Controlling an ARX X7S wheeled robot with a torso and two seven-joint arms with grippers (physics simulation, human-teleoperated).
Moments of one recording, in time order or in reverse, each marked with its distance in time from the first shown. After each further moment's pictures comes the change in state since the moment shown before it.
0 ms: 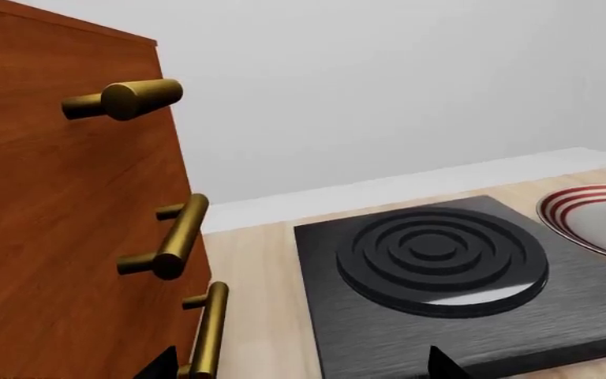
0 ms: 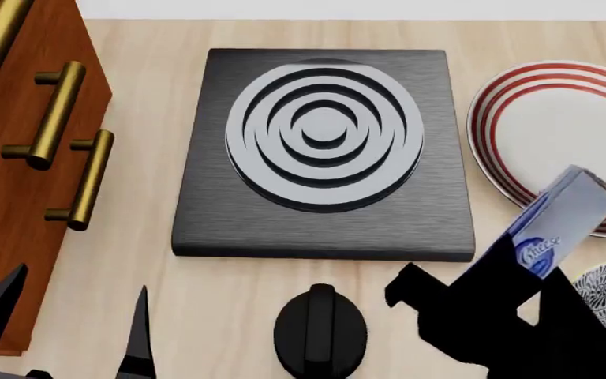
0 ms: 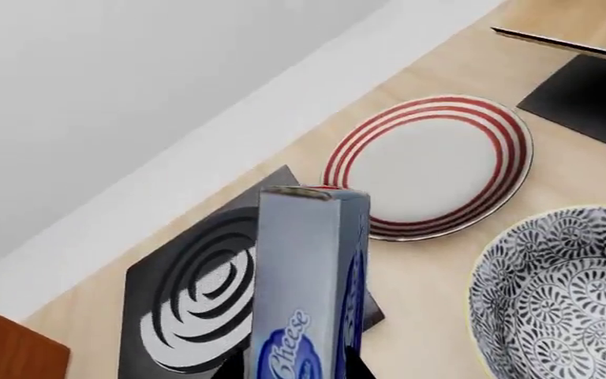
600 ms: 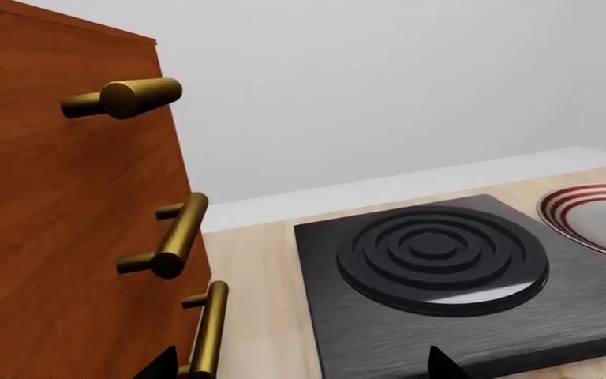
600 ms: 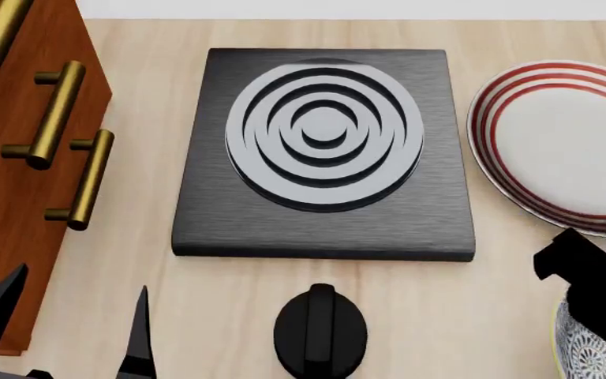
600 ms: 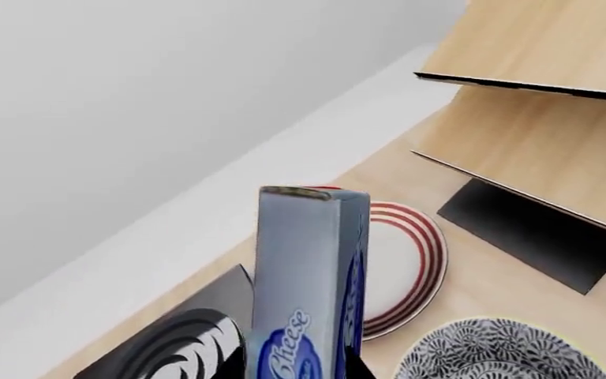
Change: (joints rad) left arm -0.003 -0.003 0.005 0.001 -0.003 -0.003 -0.006; right arm 0.207 0.511 -0.295 -0.094 -0.002 -0.458 0.037
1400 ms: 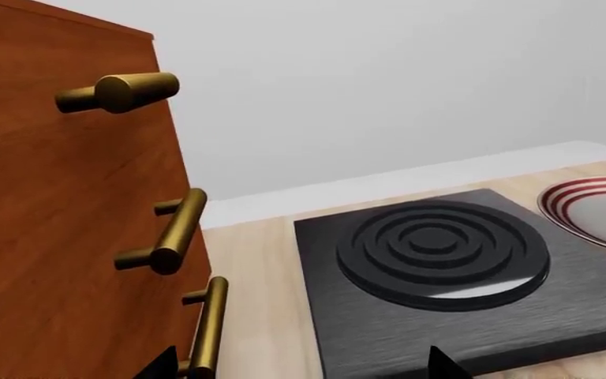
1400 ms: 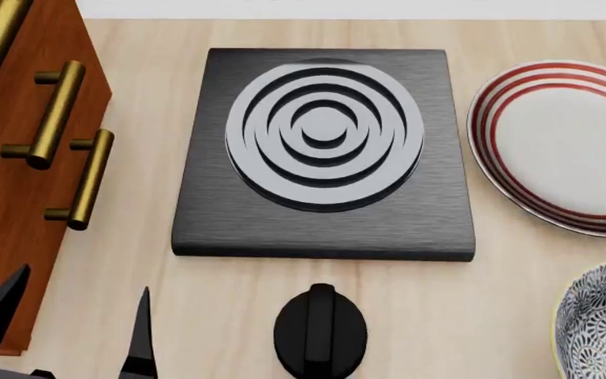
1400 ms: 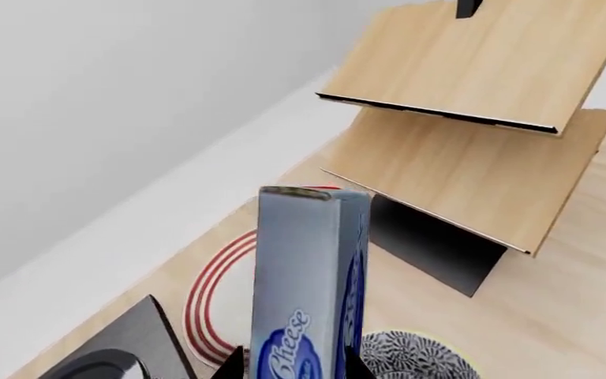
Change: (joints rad) left arm -0.008 -0.003 0.008 -0.003 -0.004 -0.013 -0.007; right arm -0.125 0.260 -0.130 0.039 -0.059 -0.284 -0.040
